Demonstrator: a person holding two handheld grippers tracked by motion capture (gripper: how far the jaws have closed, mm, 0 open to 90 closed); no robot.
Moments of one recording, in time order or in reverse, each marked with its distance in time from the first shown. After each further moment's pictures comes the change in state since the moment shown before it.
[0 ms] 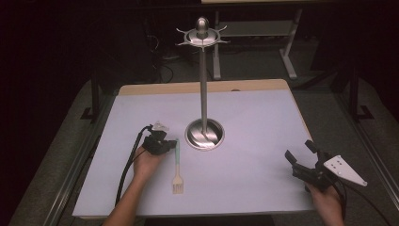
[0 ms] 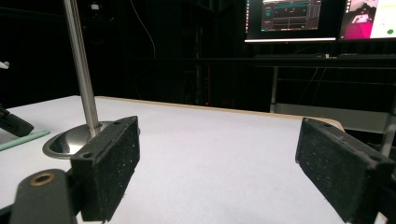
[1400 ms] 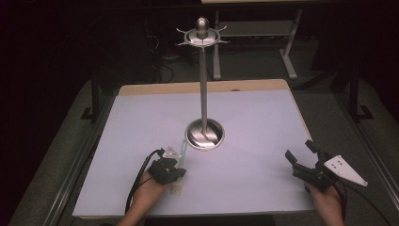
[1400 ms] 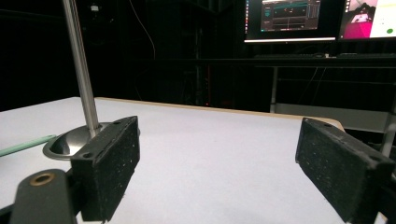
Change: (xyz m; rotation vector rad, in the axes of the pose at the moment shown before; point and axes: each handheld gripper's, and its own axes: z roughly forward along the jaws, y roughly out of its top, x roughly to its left) left arm -0.084 -0.032 -0.034 0.160 -0.107 0.112; right arm 0.000 0.000 0.000 -0.004 0.000 0.006
